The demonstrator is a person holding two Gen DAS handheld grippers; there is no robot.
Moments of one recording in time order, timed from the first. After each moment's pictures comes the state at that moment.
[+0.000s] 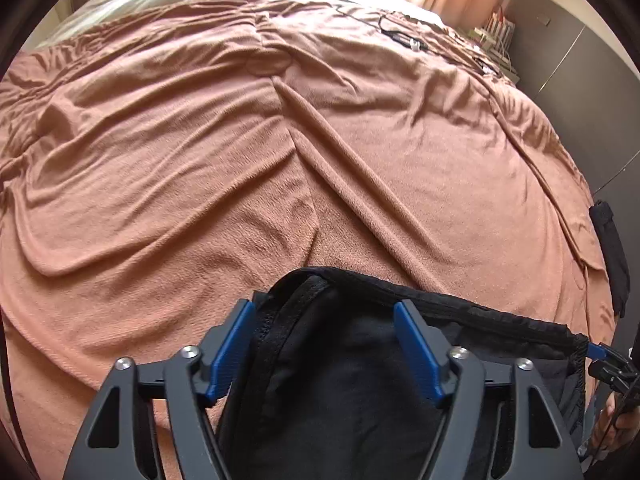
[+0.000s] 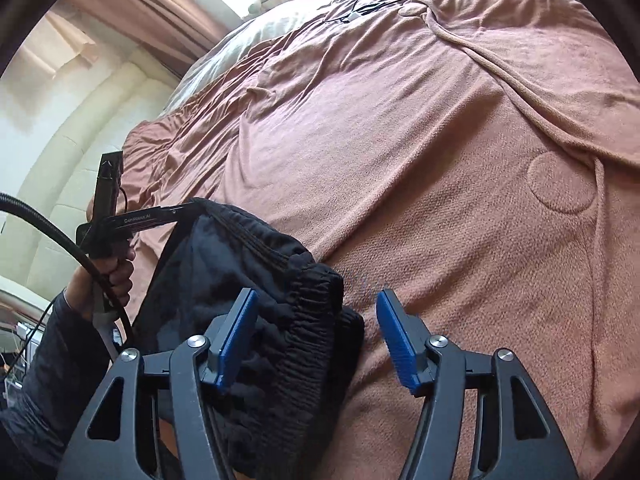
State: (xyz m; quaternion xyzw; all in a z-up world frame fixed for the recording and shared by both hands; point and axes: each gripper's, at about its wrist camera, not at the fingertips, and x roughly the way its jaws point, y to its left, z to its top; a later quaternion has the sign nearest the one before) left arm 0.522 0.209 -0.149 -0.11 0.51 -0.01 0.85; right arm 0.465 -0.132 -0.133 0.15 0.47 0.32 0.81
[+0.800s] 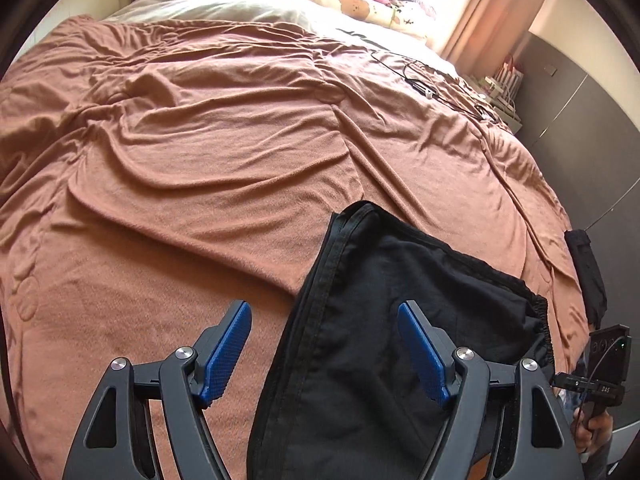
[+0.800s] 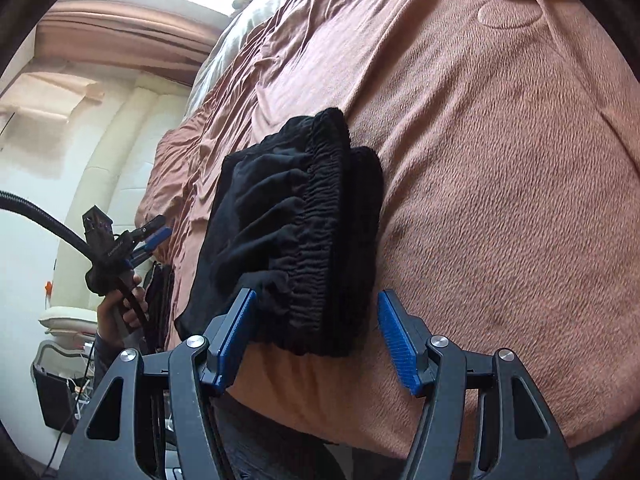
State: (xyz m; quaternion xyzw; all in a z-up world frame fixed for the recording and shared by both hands) left arm 0.392 0.252 -0.105 -0.17 0.47 0.02 0.87; right arm 0.423 -0.172 -0.173 0.27 0.52 0.36 0.72
